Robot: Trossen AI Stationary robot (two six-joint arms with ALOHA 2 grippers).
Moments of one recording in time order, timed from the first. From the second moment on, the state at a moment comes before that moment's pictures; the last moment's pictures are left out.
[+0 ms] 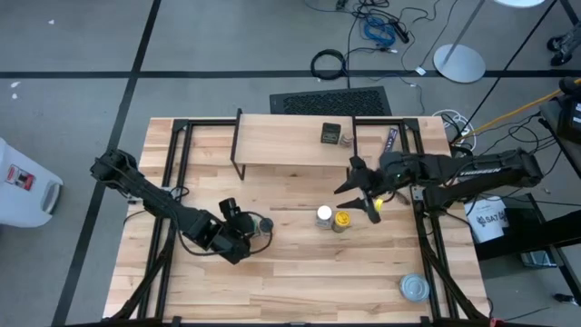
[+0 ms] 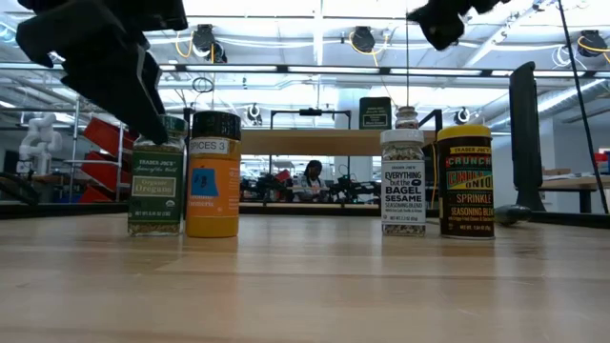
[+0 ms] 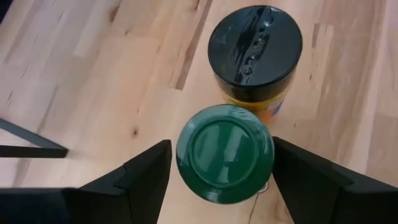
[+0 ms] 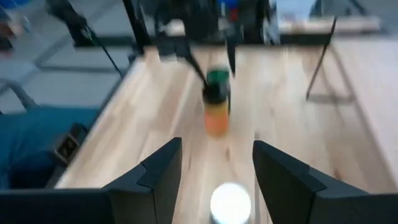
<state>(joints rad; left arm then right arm) -0.53 1.47 0.92 -0.67 -0.57 -0.67 0.05 0.99 0.84 -0.30 -0.16 0.05</state>
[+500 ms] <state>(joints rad) -0.53 1.47 0.92 -0.66 -0.53 -0.64 0.19 1.16 0.89 -0.30 -0.03 0.09</state>
